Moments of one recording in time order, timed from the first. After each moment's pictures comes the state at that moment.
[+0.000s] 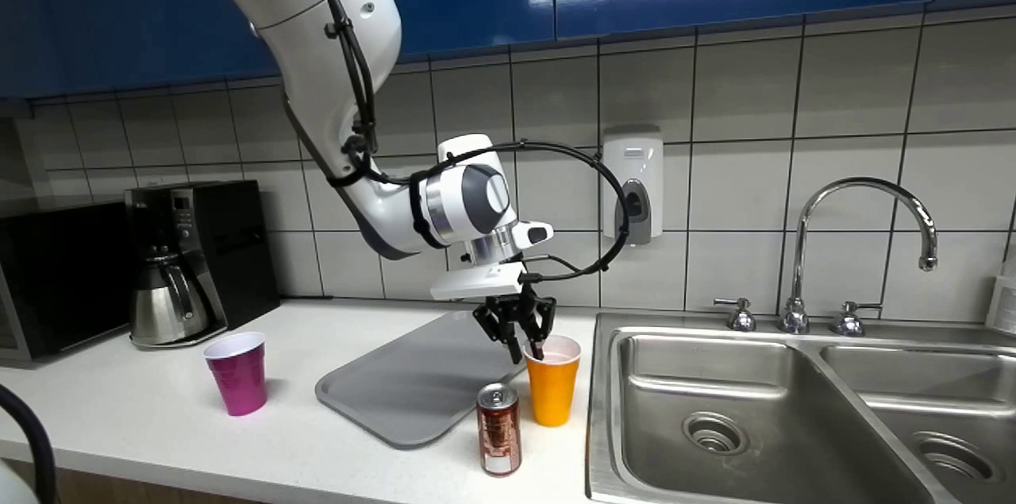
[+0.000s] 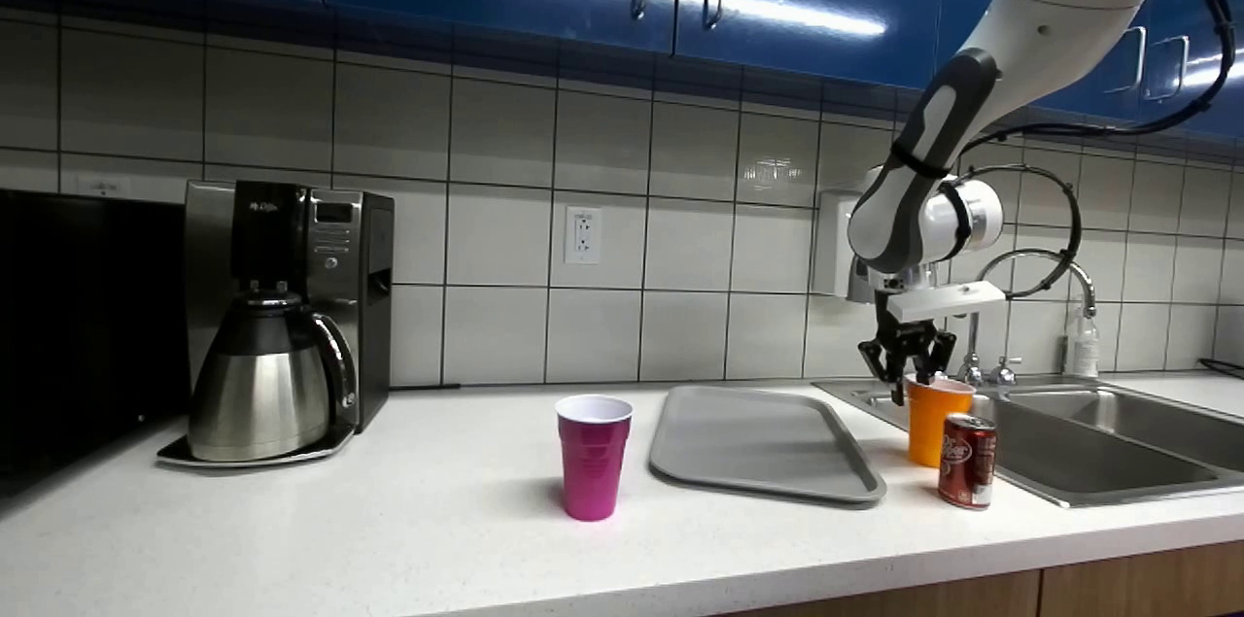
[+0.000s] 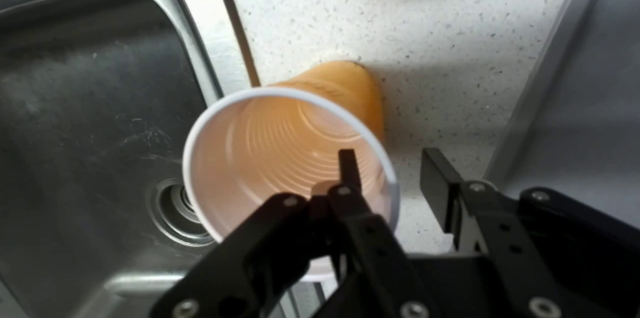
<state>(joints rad) -0.06 0.26 -0.21 -2.21 -0.29 2.56 0.13</state>
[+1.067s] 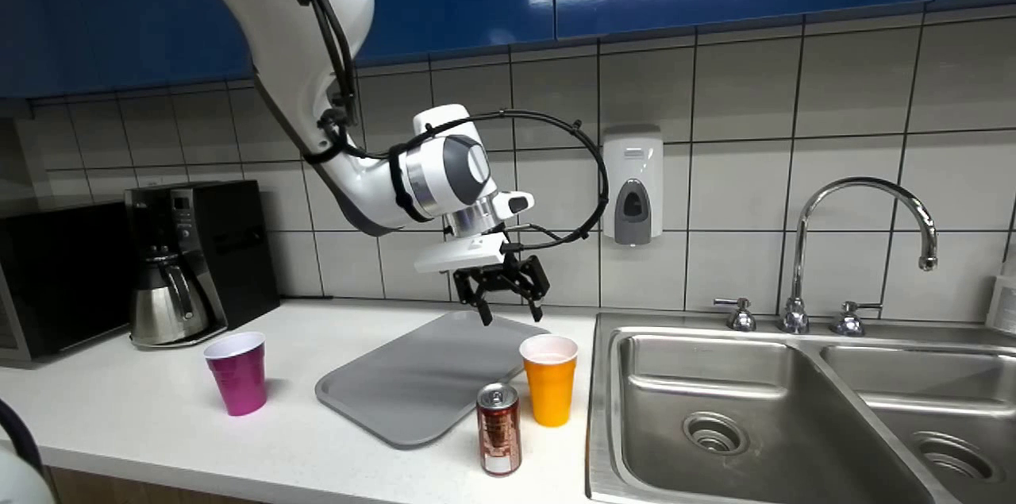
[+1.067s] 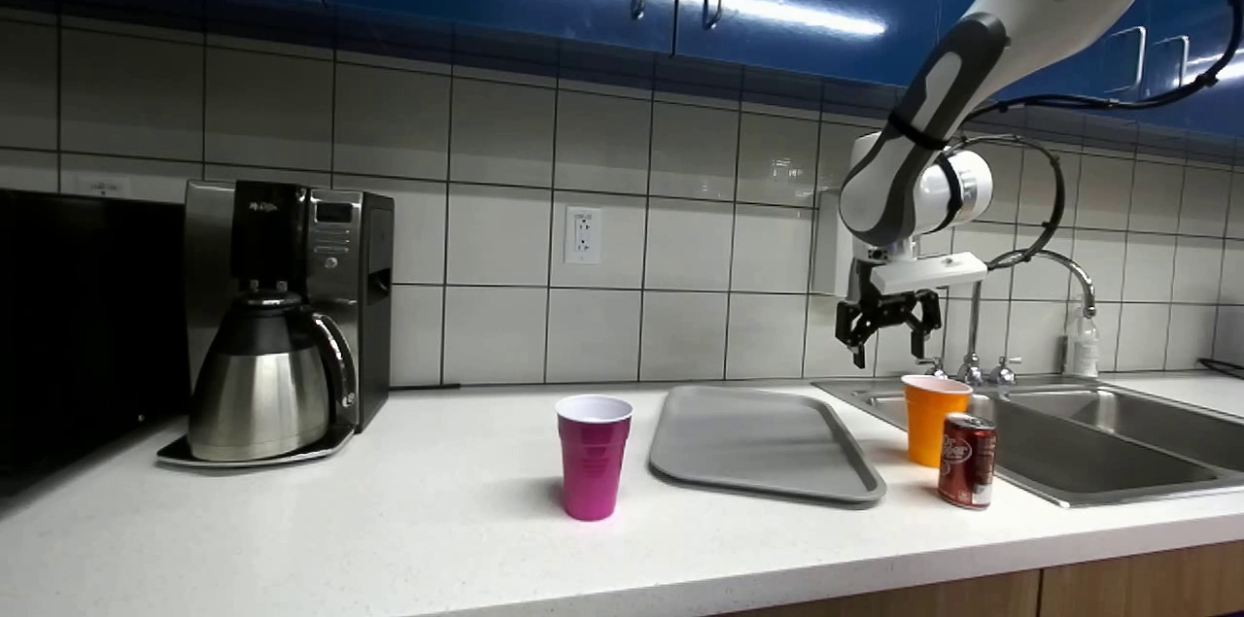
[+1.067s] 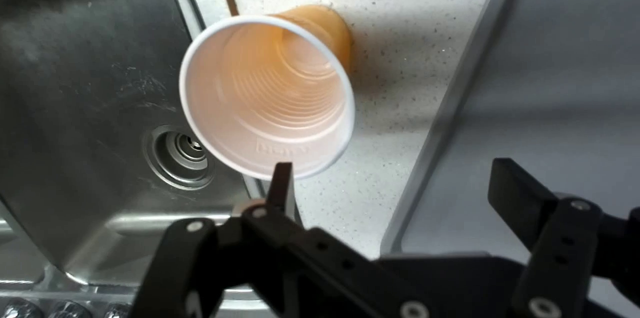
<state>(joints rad) -0.02 0.18 -0.20 -2.22 -0.32 2.56 0.18</state>
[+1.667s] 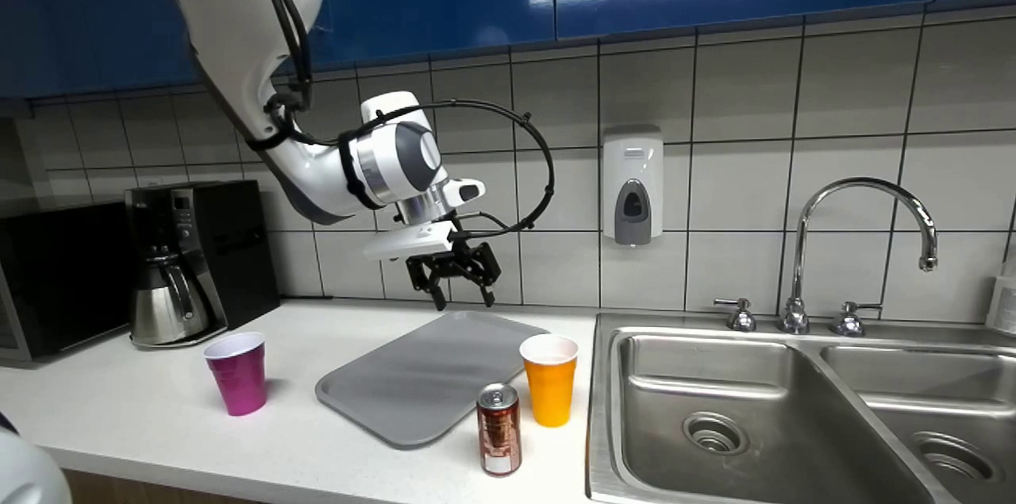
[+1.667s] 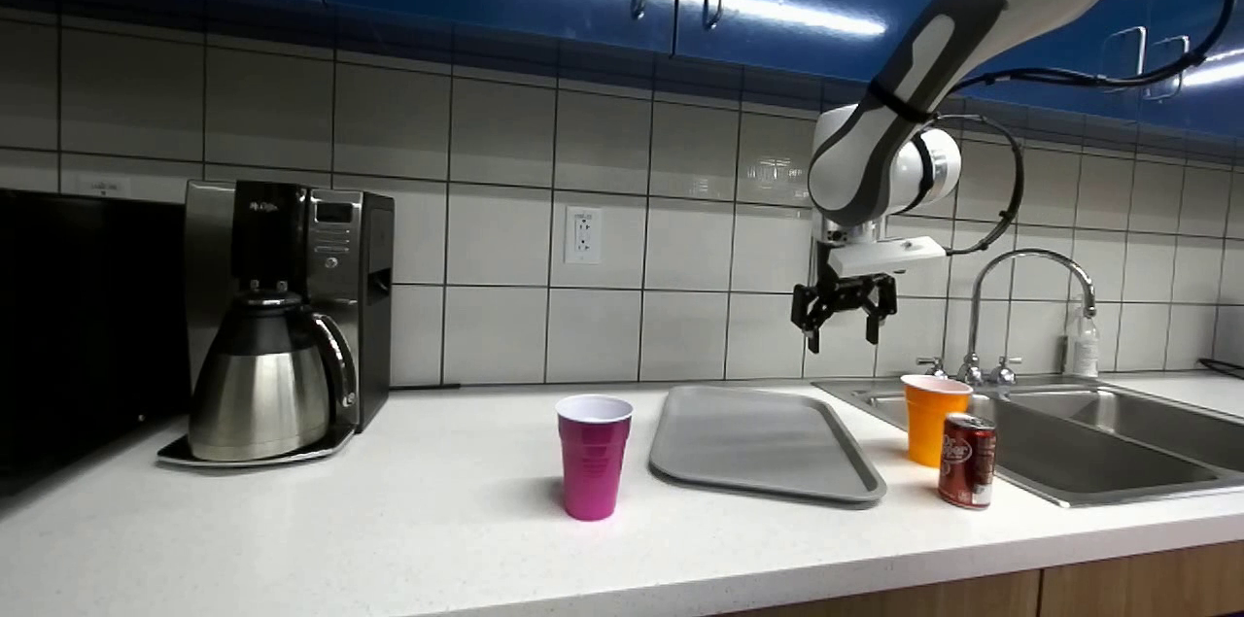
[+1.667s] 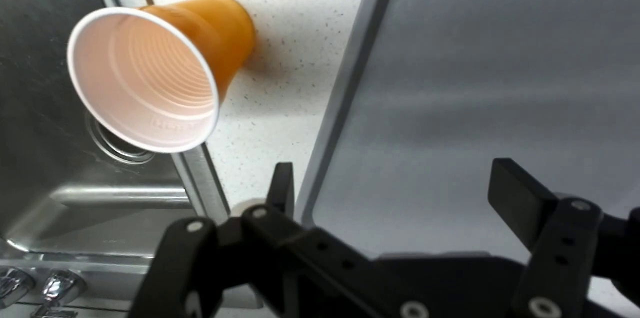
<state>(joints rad) 0.04 0.10 -0.12 -2.27 -0.33 2.56 0.25</state>
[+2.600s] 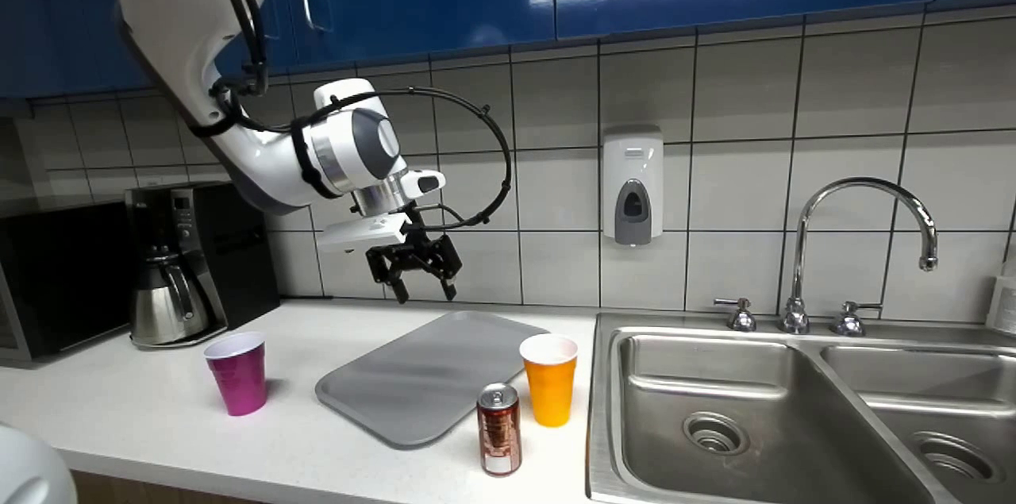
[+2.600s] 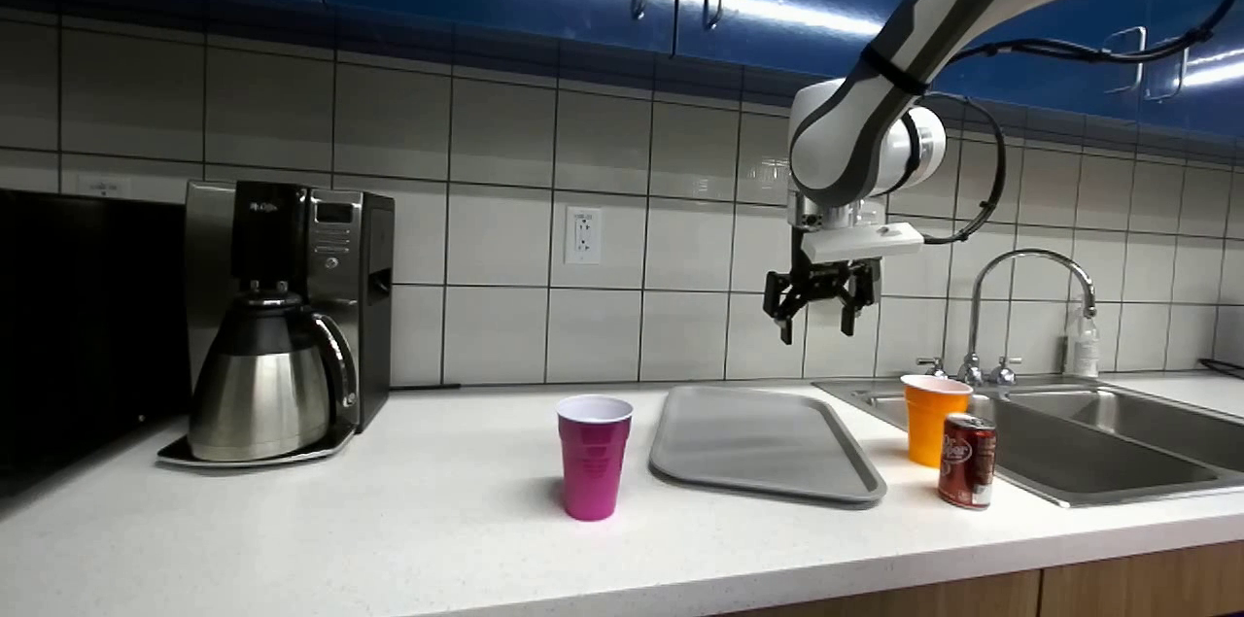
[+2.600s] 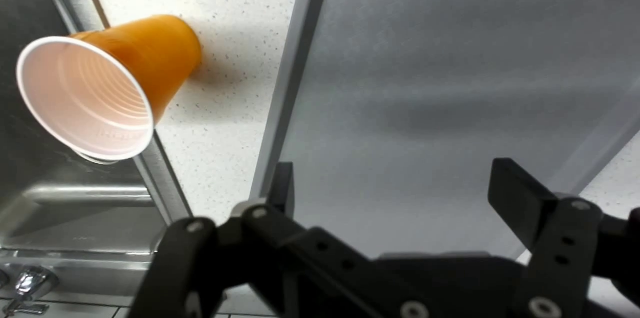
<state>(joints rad) 0.06 0.01 -0.04 -2.32 -0.33 2.53 0.33</state>
